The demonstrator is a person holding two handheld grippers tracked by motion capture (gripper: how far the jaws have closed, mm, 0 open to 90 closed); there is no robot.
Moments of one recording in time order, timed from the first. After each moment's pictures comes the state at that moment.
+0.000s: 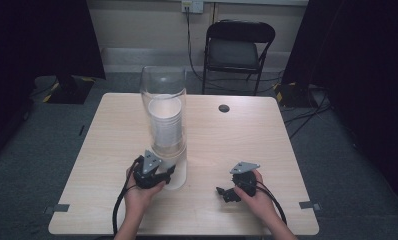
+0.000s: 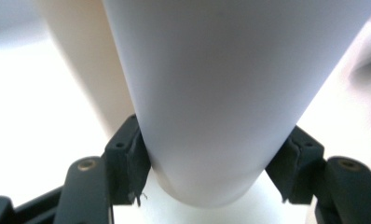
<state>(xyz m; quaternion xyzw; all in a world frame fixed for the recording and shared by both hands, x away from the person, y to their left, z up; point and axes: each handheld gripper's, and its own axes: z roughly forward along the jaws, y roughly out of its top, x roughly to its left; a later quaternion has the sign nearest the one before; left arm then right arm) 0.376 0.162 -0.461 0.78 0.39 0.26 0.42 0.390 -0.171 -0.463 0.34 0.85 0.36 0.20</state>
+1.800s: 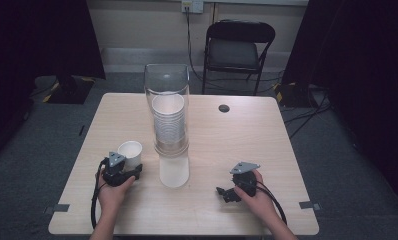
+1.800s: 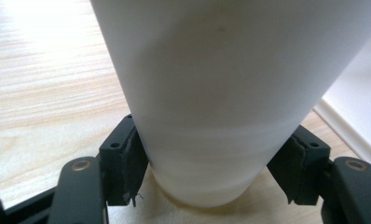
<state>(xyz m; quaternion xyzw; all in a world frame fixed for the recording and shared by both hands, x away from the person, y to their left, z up) 0.402 0.250 -0.466 0.71 0.51 0.27 0.41 0.389 -0.171 -0.463 0.34 0.85 0.36 0.20</state>
